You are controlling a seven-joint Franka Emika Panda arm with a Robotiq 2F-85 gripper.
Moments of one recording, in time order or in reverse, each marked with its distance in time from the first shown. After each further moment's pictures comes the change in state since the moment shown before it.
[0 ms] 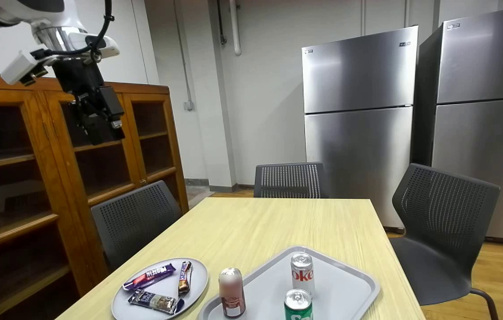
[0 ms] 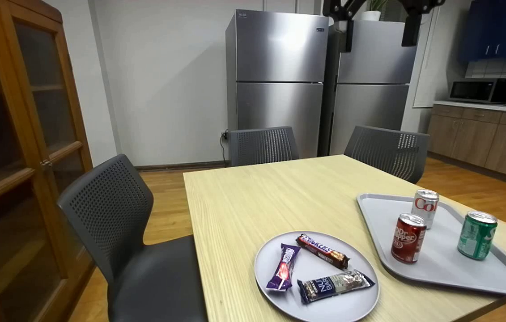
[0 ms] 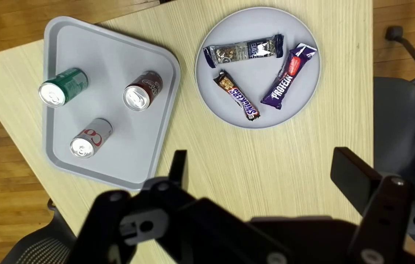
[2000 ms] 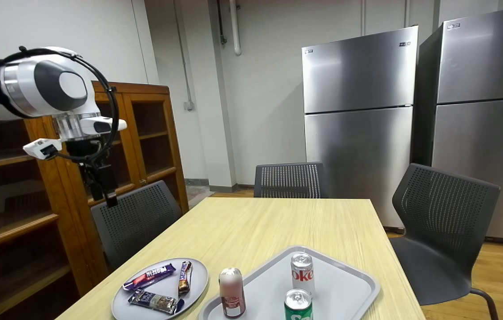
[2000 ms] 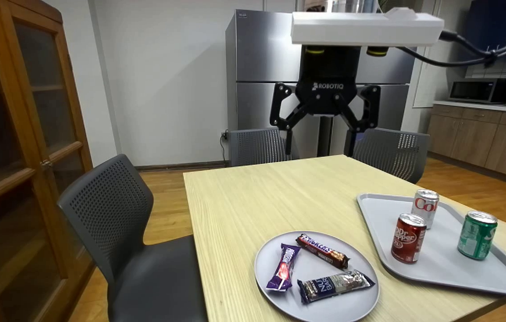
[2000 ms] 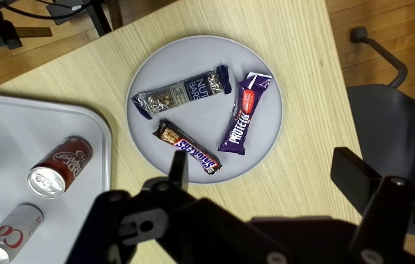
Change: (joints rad) arm 0.115 0.280 0.015 -0.162 0.066 0.418 0.268
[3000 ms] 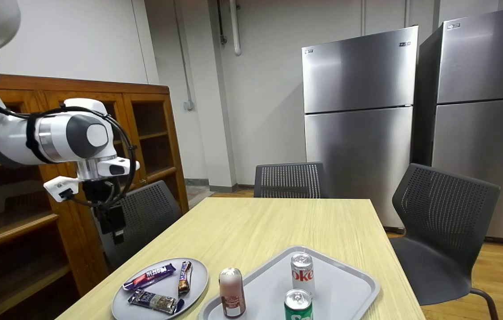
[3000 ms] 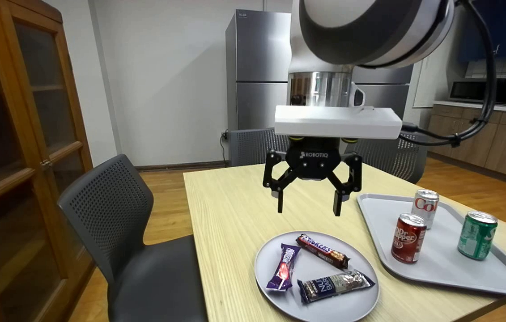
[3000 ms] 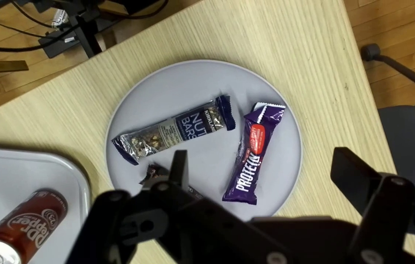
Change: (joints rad) arm 0.016 0.266 -0.025 -0.013 -0.018 0.199 0.050
